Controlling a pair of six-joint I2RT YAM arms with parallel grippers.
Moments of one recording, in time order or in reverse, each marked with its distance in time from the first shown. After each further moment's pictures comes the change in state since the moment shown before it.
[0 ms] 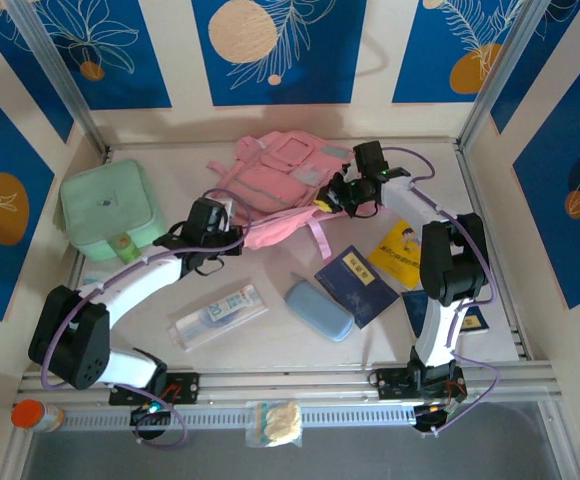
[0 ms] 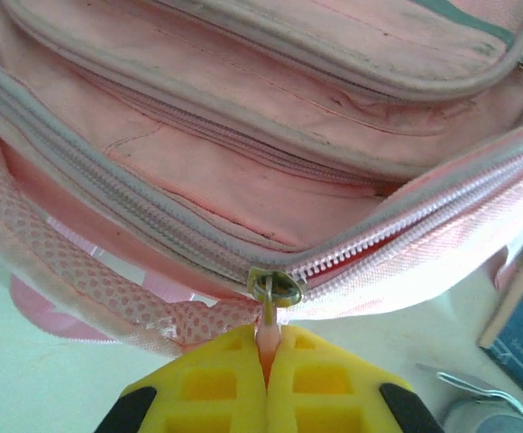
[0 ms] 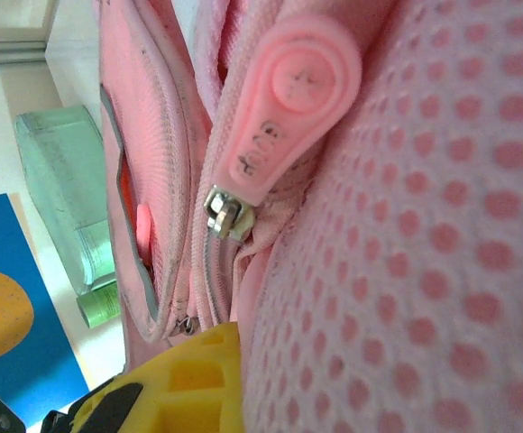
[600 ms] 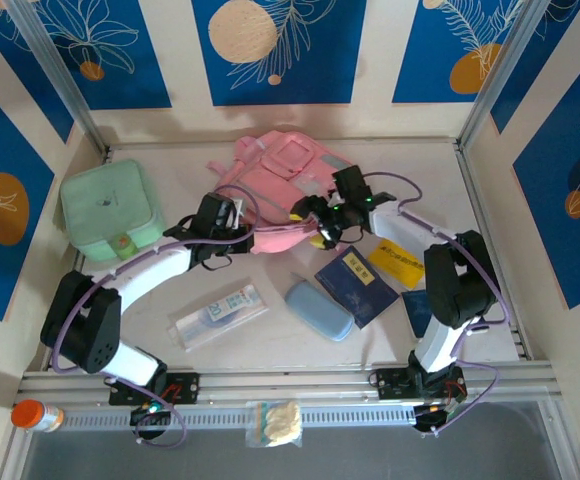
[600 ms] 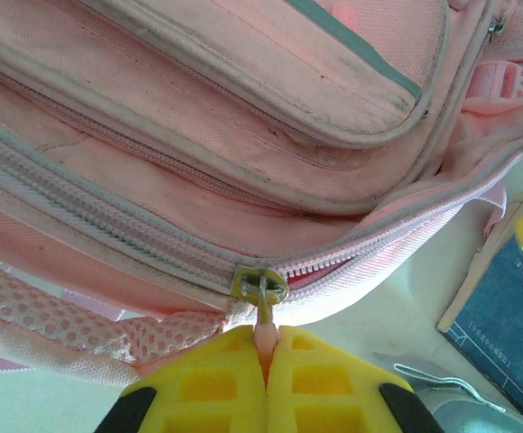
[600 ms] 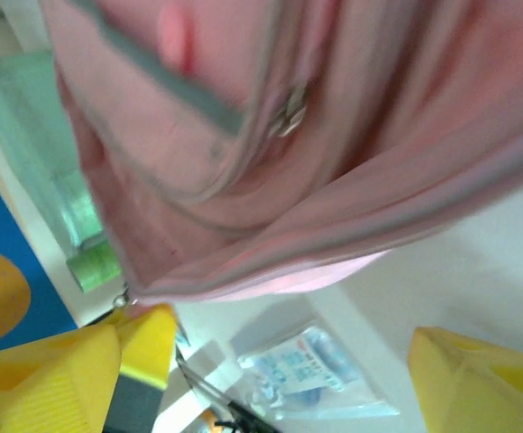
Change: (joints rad) left arm -0.034 0.095 0.077 -0.032 0.071 -0.025; right arm 0.201 -0.162 -0.254 0.148 0.066 0.290
